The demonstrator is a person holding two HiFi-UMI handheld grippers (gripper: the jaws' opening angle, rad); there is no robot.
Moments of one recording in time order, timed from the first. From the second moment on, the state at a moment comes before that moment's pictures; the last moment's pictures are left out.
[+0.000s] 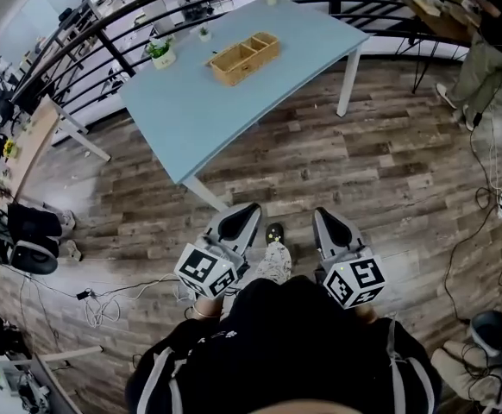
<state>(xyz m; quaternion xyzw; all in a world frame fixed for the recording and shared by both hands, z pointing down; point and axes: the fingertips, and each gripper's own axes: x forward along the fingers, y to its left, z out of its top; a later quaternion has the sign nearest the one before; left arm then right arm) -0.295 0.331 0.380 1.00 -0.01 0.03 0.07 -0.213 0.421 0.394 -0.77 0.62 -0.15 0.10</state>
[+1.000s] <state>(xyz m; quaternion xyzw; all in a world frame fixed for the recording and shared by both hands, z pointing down) -0.171 0.191 0.390 0.99 0.07 0.02 0.07 -0.111 0.289 0.394 -0.80 0.58 -0.15 0.08</state>
